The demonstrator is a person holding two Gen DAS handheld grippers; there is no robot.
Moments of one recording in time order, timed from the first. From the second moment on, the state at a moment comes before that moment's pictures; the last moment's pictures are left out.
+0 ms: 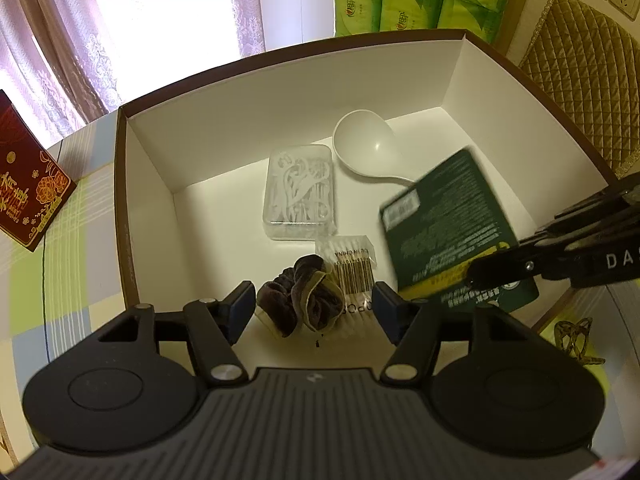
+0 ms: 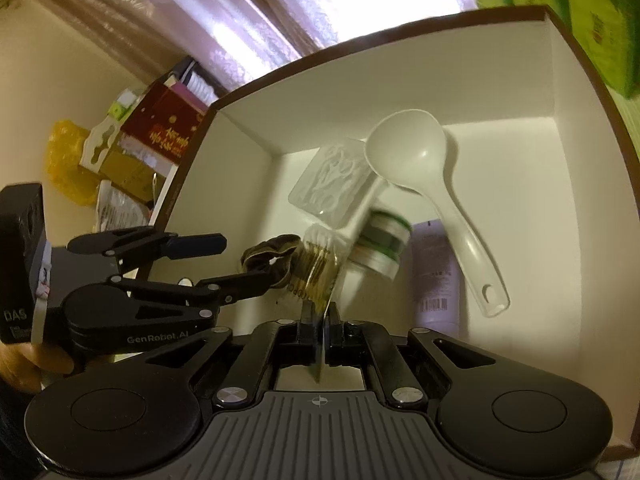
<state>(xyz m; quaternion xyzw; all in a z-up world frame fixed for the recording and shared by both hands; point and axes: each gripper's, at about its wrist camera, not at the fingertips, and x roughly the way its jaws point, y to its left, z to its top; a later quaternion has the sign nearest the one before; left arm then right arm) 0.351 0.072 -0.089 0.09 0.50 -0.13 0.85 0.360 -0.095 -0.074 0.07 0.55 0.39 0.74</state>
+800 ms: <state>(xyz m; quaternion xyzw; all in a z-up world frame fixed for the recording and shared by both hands) 0.339 0.066 -0.082 0.08 0.49 -0.13 0.86 0.334 -0.096 -0.048 -0.08 0.48 0.33 0.80</state>
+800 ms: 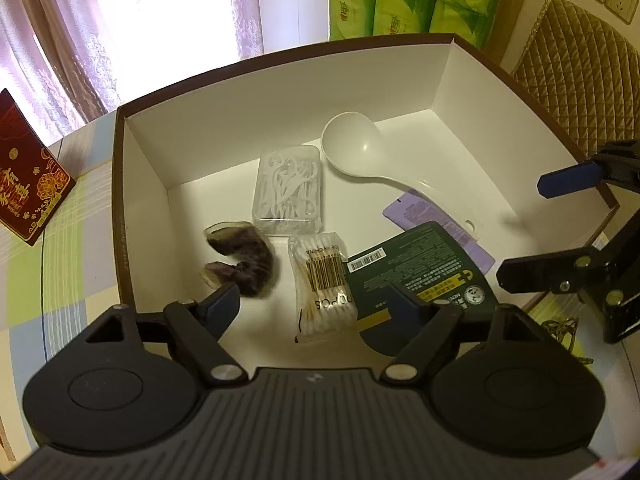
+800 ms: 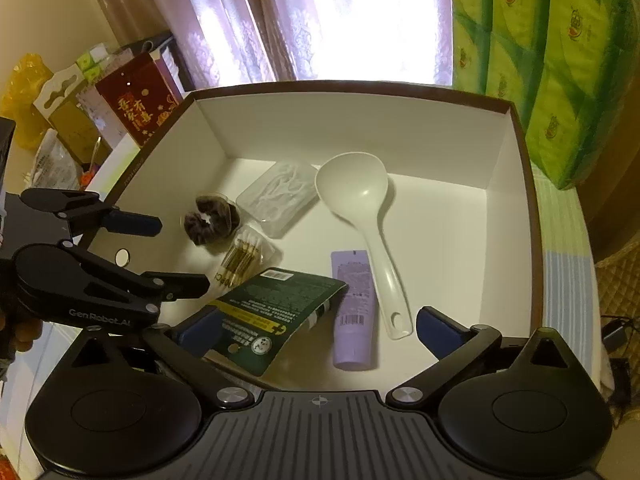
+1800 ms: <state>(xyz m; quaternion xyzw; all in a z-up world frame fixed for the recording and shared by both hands) 0.266 0.070 -0.021 0.06 0.45 -0.09 0.88 0.270 -0.121 0.002 -0.11 0.40 0.32 0.85</state>
